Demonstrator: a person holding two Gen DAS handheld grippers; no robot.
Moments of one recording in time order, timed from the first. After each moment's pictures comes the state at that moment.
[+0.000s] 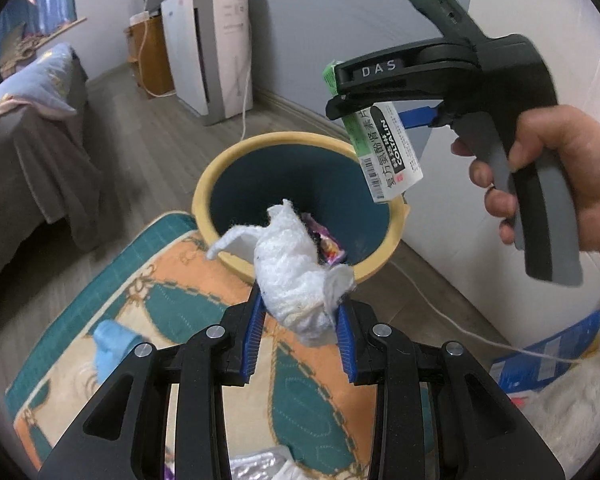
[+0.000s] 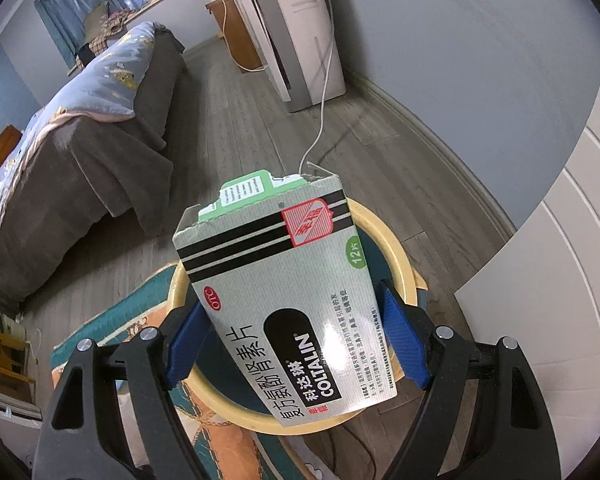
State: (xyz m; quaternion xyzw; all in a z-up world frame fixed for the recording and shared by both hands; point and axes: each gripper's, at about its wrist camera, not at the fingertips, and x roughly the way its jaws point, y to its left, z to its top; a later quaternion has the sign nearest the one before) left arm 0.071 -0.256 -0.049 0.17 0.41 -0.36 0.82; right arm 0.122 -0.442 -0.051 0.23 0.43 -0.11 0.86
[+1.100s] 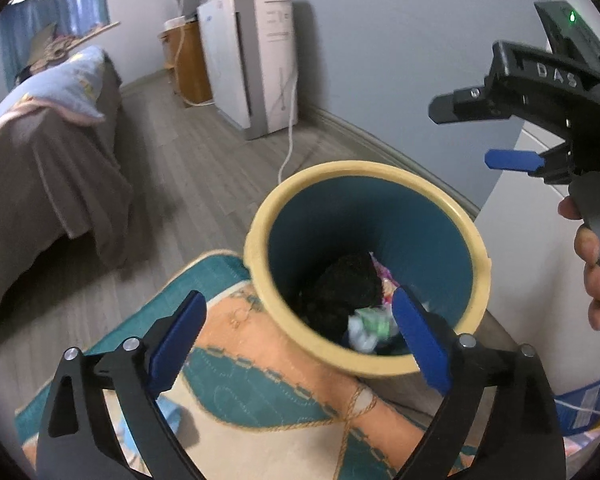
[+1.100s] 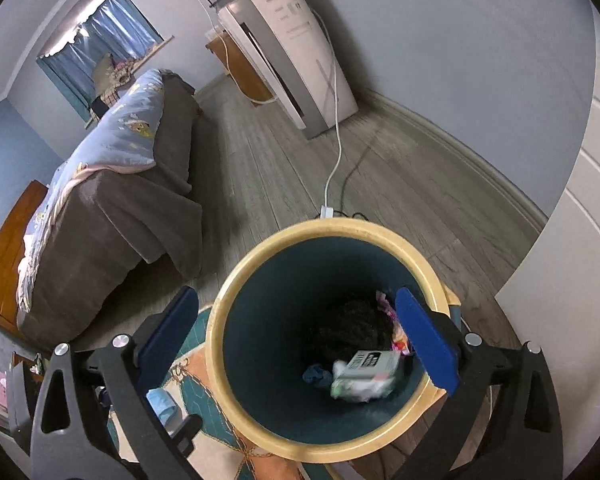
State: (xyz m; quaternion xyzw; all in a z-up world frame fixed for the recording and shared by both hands) left arm 0.142 -0.264 -0.069 0.16 0.38 -0.29 0.86; right arm 0.126 -0.458 -0.049 0.30 0.38 -0.09 0.87
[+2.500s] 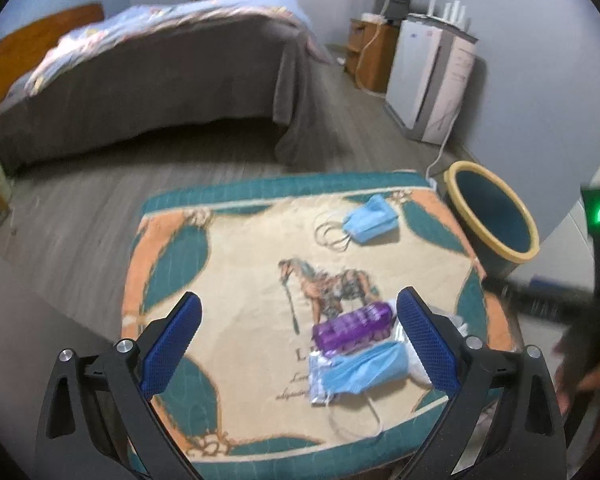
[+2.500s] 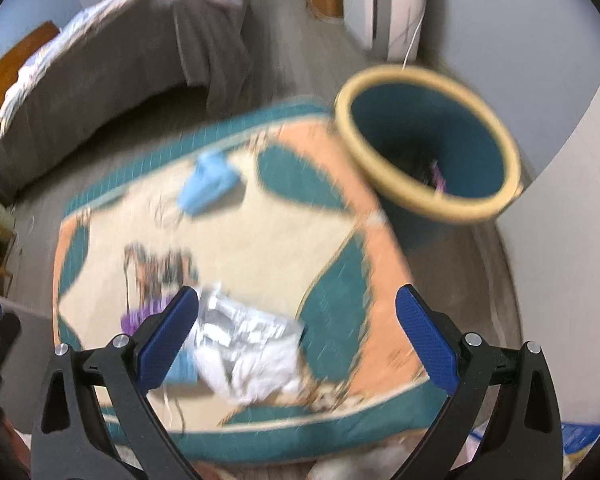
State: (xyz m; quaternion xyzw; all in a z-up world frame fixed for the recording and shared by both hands) left arm -0.015 0.027 -0.024 -0.01 0.43 -0.06 0.90; right arm 0.020 -0.188 -0.084 0.11 0.52 -0.05 0.84
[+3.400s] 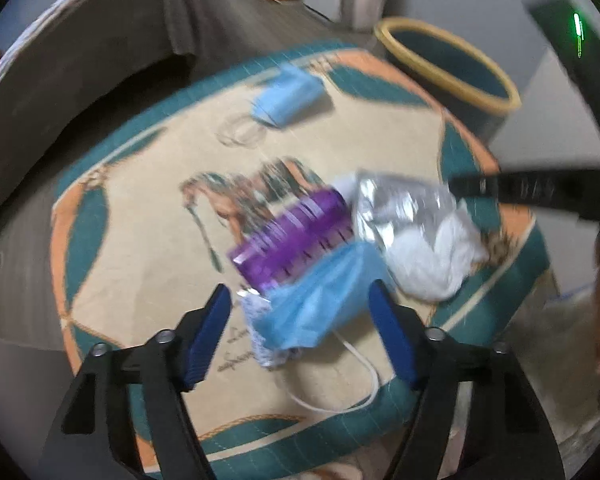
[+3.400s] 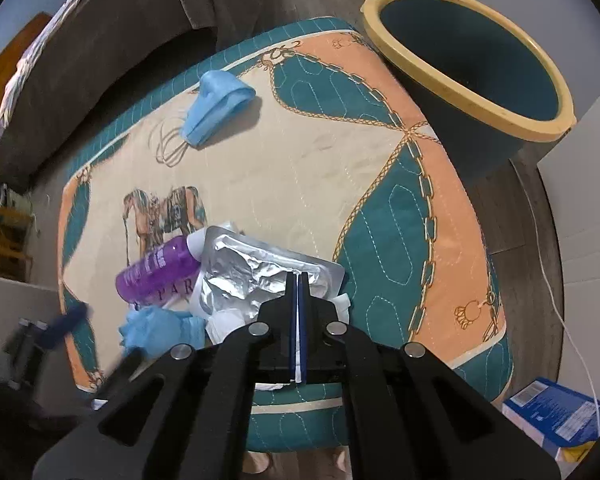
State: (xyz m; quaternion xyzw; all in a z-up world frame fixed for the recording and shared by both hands) left arm -0.014 -0.052 -0.117 0.15 0.53 -0.18 0.81; right arm 0.027 -0.185 -0.135 0.16 0.58 -0.01 0.80
